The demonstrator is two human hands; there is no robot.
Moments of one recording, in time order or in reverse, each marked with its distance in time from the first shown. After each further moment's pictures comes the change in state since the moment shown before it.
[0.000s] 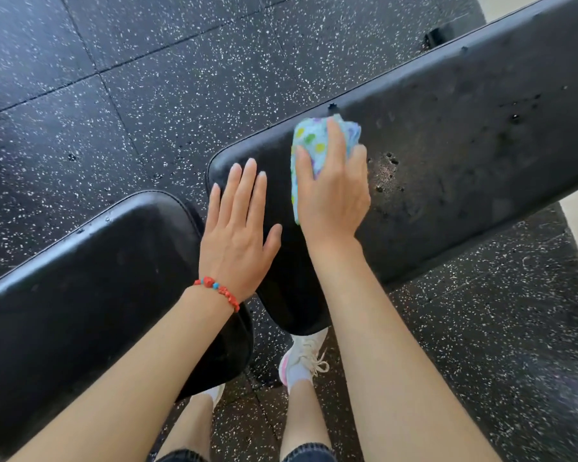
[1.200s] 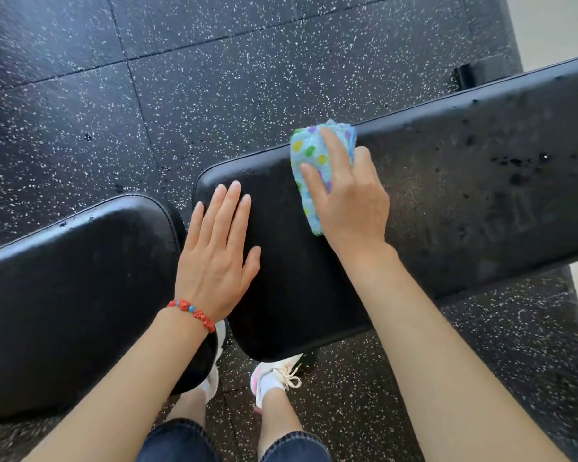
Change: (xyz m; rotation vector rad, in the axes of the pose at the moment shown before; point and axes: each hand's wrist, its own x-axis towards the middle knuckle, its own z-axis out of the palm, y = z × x) left_hand 0.001 0.016 -0.005 0.091 0.004 -0.101; right_hand 0.059 0.035 -0.010 -0.037 -0.162 -0.456
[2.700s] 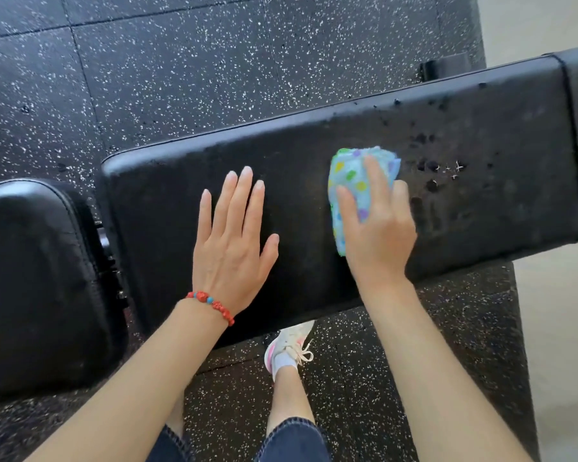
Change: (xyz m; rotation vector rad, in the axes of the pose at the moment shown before) left_hand 0.046 0.121 0.021 -0.018 0.007 -0.109; right_hand -0.017 0.116 -0.059 -0.012 -0.045 0.145
